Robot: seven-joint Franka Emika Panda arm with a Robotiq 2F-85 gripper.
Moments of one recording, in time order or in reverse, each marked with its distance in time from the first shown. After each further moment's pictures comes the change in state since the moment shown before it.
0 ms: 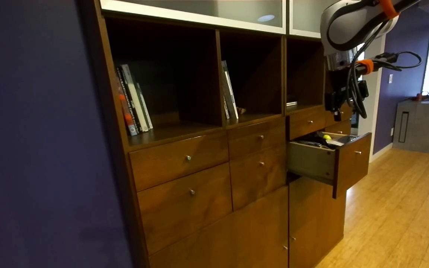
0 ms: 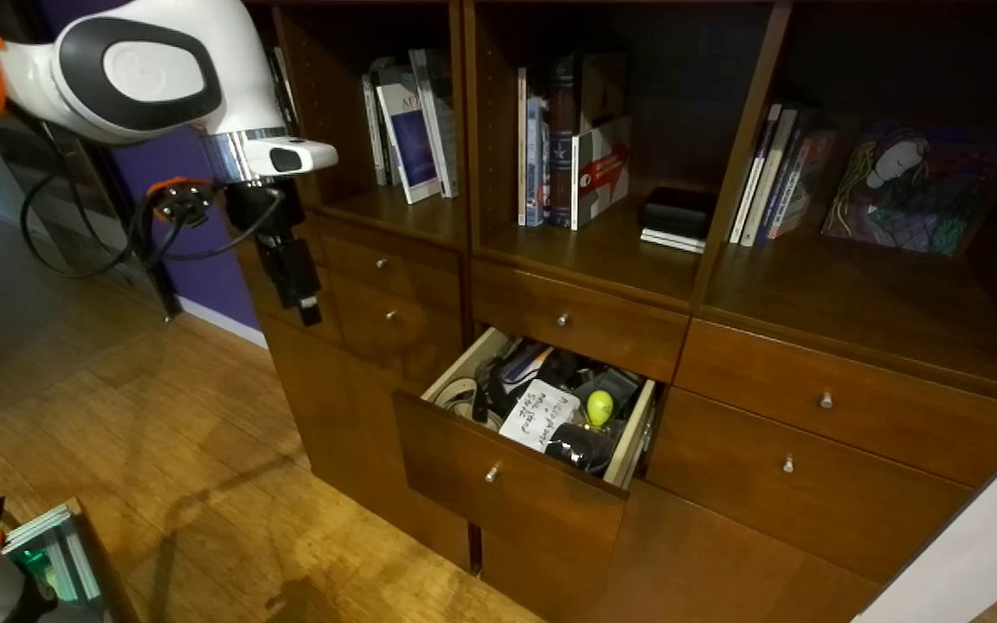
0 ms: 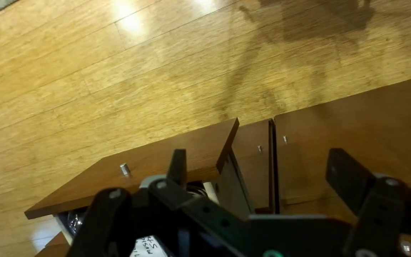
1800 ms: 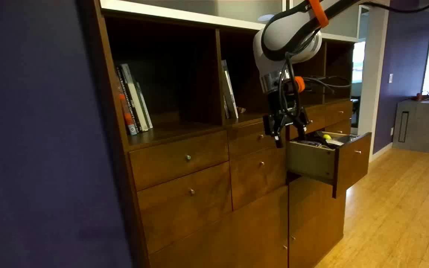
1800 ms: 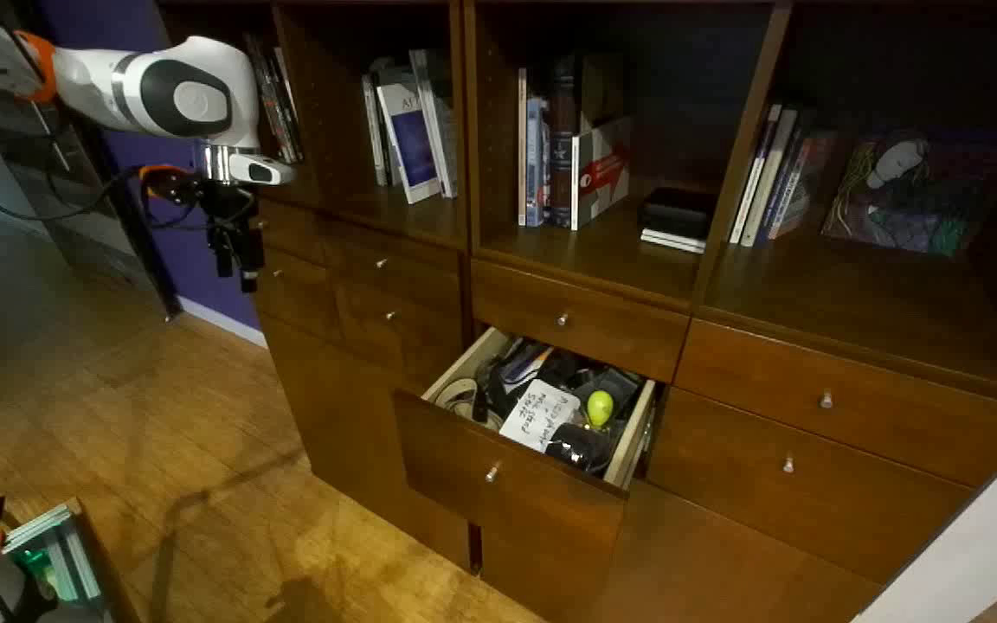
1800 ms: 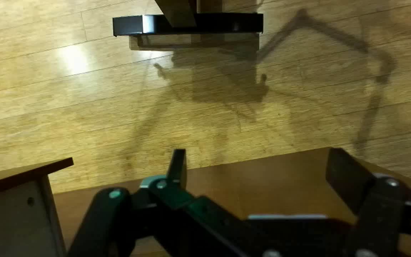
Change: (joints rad) arm 0.178 0.323 0.233 0.226 0.277 -0.118 0.171
